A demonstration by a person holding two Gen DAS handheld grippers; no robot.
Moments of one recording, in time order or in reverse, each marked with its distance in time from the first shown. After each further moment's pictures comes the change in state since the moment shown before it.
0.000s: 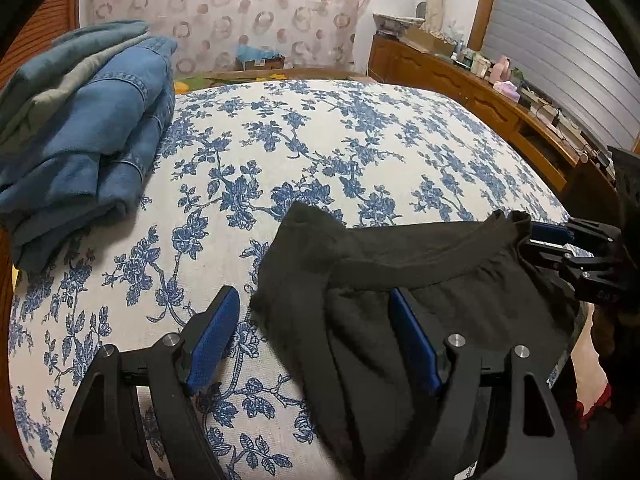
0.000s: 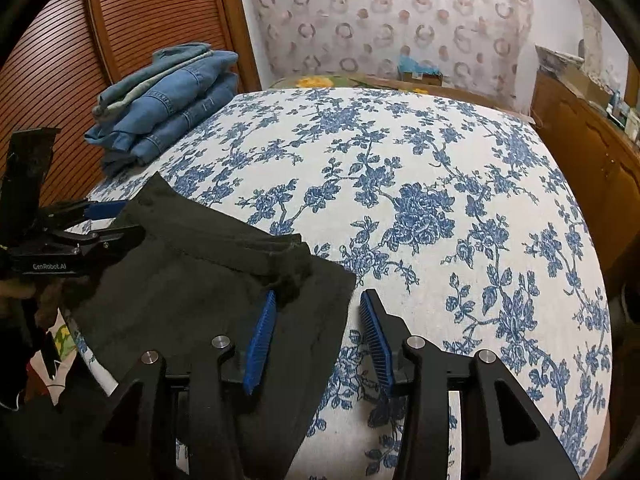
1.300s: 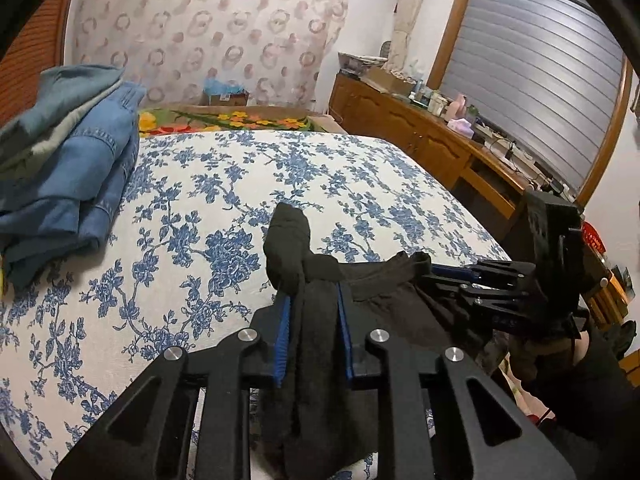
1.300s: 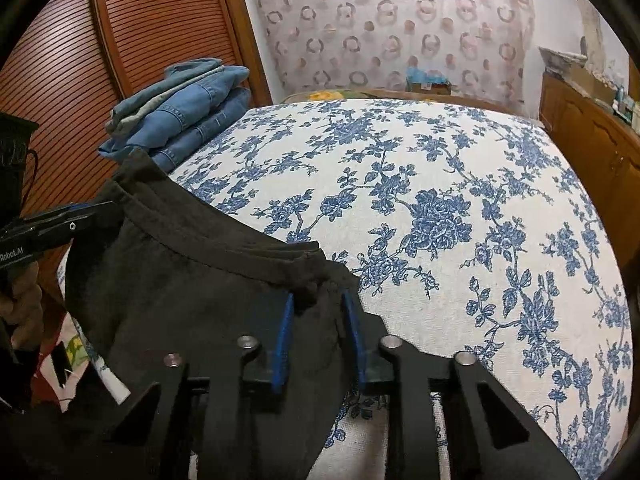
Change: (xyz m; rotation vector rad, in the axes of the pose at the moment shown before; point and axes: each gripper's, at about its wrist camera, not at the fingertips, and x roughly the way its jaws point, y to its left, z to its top) left arm -0.050 -0.032 0.007 -0.005 -0.136 -0.167; right arm -0.002 -0.006 -0.014 0.030 -0.061 0.072
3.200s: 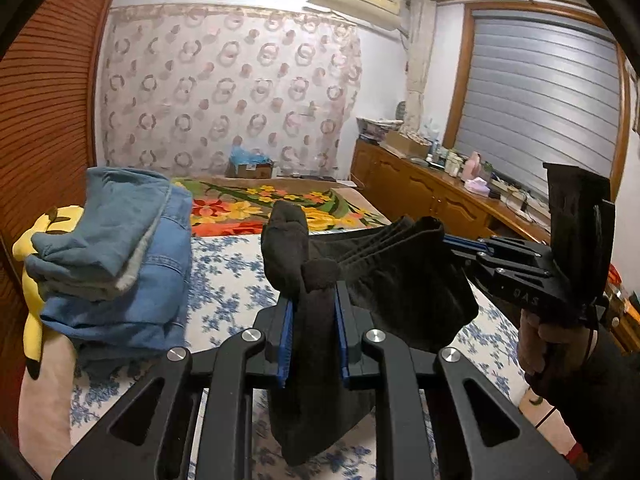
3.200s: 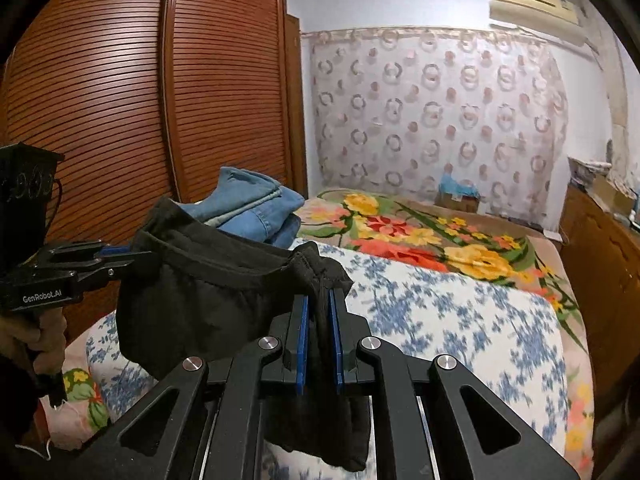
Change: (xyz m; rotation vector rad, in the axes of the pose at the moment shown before) left arm -0.061 0.027 0.066 0.010 -0.241 0.099; right arm -0.042 0.040 0.094 -0.219 -0.300 0.039
